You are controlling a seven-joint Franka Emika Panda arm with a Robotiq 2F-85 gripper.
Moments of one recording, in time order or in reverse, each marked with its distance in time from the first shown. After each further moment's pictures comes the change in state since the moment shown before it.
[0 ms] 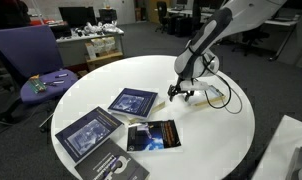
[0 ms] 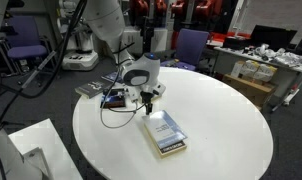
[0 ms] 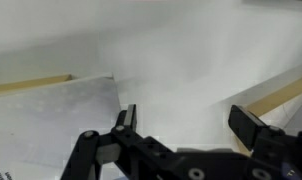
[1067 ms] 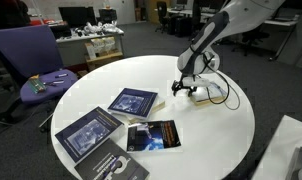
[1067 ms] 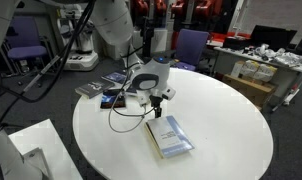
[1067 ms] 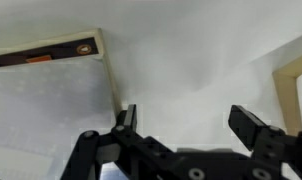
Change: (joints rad) arm -0.042 0.051 -0.044 0.070 -0.008 -0.001 0.009
